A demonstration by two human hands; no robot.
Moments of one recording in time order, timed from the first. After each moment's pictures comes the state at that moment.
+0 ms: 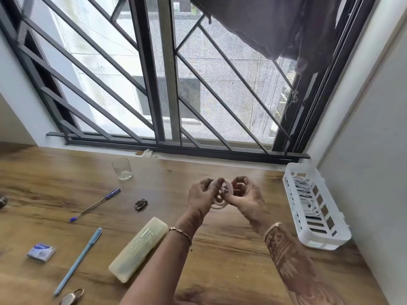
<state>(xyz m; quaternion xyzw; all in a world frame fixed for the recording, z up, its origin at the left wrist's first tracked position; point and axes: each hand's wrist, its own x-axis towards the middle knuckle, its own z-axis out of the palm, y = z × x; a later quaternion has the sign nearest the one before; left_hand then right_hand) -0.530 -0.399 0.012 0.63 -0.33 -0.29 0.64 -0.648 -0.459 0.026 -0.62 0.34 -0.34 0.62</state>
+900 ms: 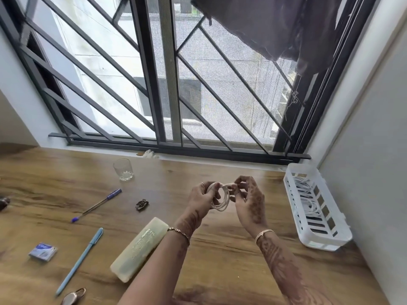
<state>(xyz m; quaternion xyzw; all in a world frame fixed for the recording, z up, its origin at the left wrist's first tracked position) -0.526 -0.397 0.004 0.62 -0.31 -0.36 0.62 -0.643 -0.464 -0.006 -0.73 0.34 -0.47 0.36</state>
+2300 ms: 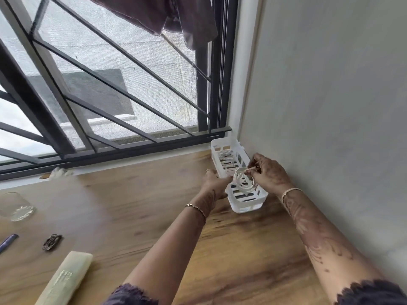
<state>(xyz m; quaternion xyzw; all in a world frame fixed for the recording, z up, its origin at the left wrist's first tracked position) -0.688 -0.519 0.006 0.67 -0.33 -0.51 0.43 -0.847 -0.561 0.028 -0.77 0.58 -0.21 0.16</state>
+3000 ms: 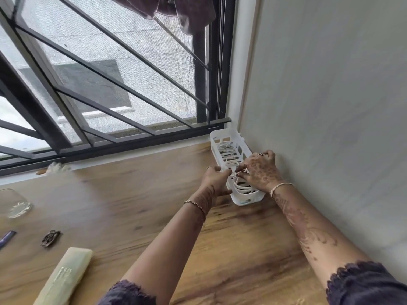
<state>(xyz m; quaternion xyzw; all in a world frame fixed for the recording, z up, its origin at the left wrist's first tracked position) -0.694 -0.521 -0.003 0.64 -0.26 -0.58 0.42 -0.830 -0.566 0.002 -0.84 0.54 -0.05 -0.04</state>
